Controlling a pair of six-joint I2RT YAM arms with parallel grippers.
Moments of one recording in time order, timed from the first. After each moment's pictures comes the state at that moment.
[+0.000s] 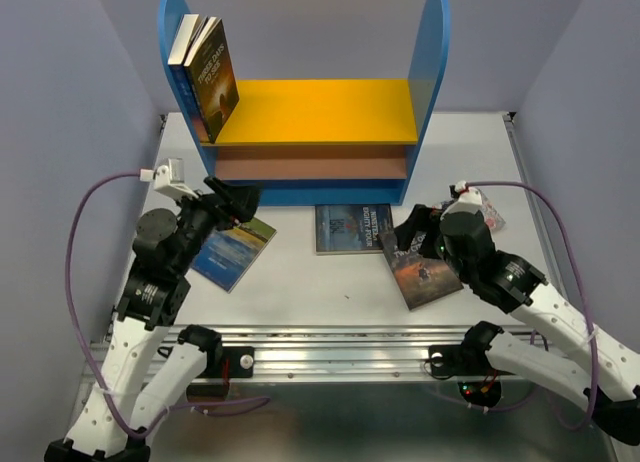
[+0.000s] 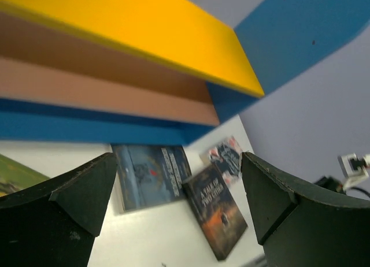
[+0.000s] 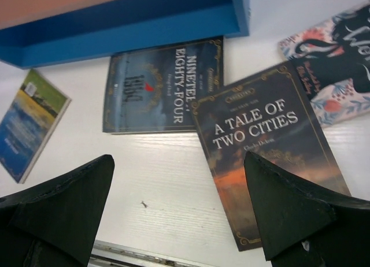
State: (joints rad) left arm -0.31 0.65 0.88 -0.26 0.06 -0.68; right arm 0.74 0.77 0.81 -0.53 0.43 0.64
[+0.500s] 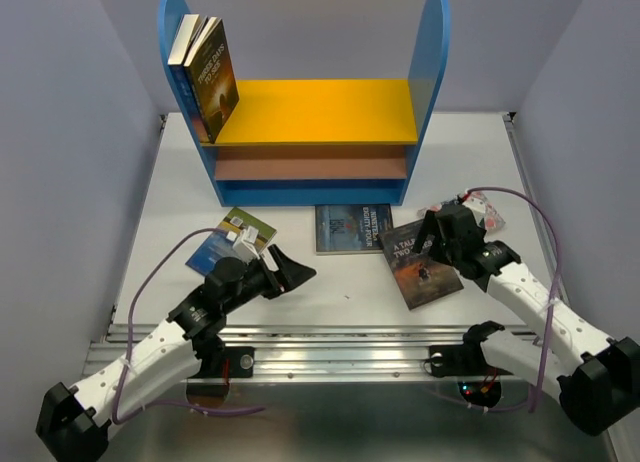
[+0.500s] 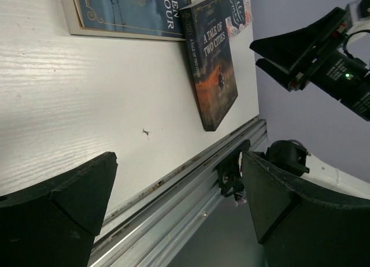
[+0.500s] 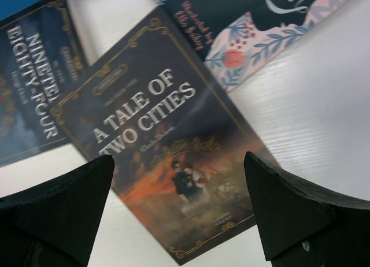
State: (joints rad) left arm -0.70 0.52 0.22 -0.04 0.14 -1.05; right arm 0.49 0.94 0.67 -0.58 0.40 0.68
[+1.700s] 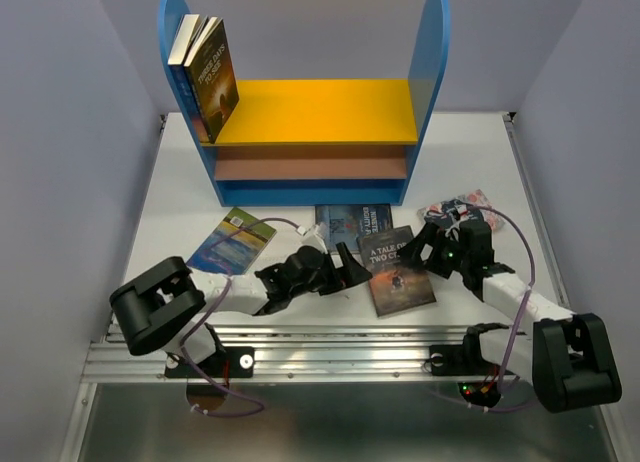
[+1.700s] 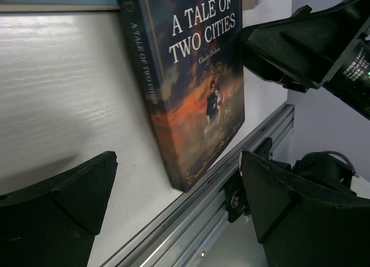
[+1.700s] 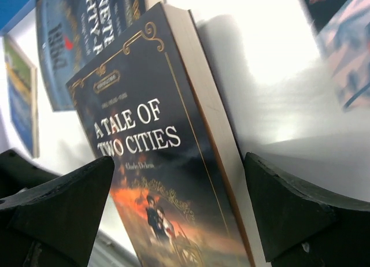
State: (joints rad) left arm -0.99 1.41 0.44 0.50 -0.02 -1.14; right arm 0.13 1.11 0.33 0.06 -0.41 0.65
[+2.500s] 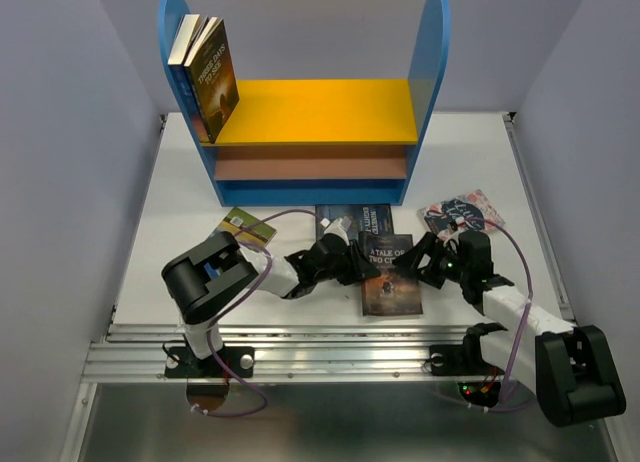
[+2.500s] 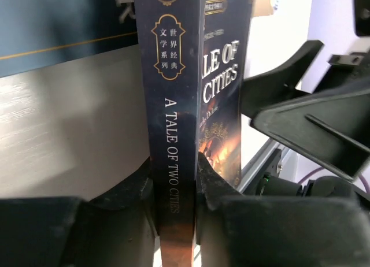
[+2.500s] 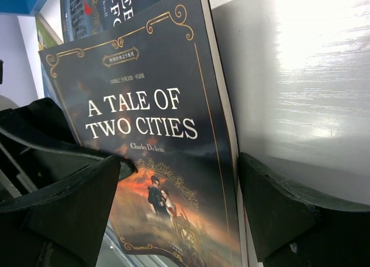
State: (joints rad) left arm -0.99 1.77 0.67 0.57 0.08 -1.14; right arm 0.16 1.01 0.21 0.14 -0.51 0.79
